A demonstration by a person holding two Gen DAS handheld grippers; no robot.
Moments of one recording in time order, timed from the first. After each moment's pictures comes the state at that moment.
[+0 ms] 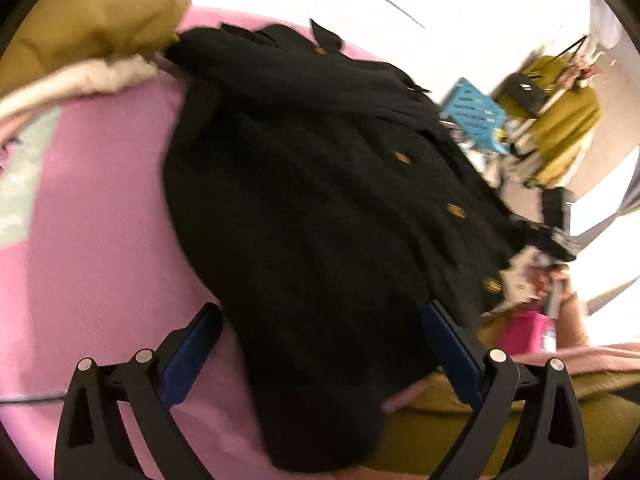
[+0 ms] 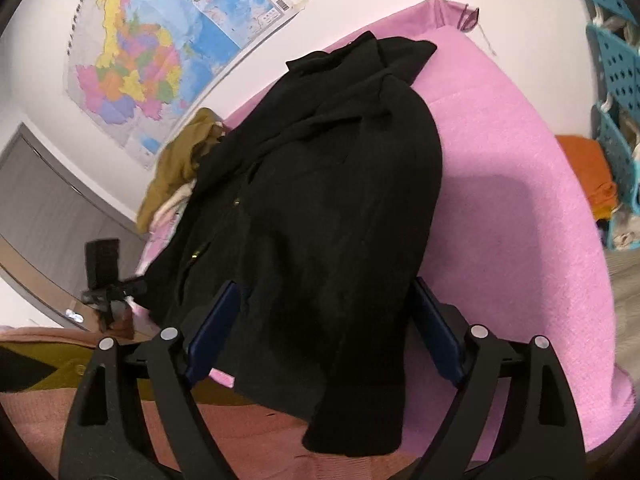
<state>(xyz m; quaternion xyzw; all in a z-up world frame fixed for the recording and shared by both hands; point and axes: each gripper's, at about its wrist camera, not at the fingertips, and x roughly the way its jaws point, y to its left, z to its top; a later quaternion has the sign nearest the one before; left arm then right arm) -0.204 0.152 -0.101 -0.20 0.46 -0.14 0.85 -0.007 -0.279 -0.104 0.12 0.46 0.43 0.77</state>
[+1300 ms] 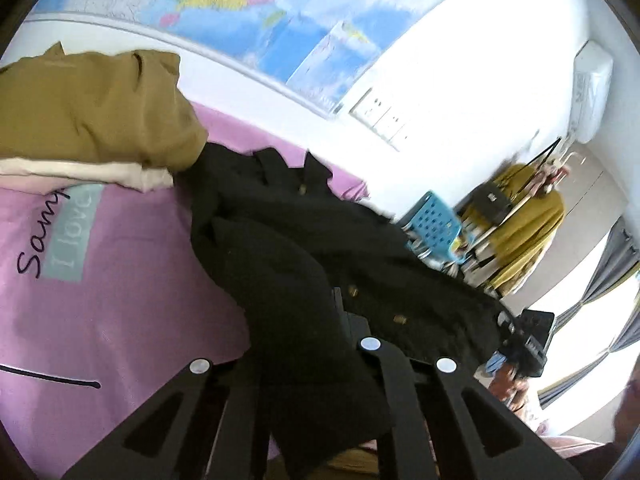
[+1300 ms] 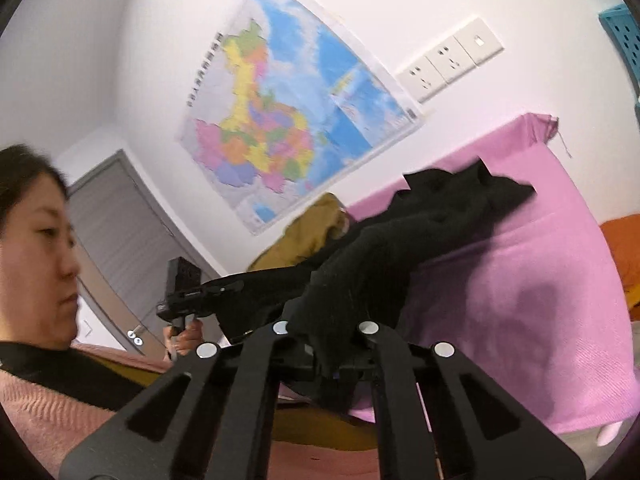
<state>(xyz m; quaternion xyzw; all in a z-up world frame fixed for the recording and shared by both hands) -0.248 0.183 0.012 -0.31 0.30 -0.10 0.90 -0.097 -0.303 -0.005 0.21 0.26 0.54 0.77</state>
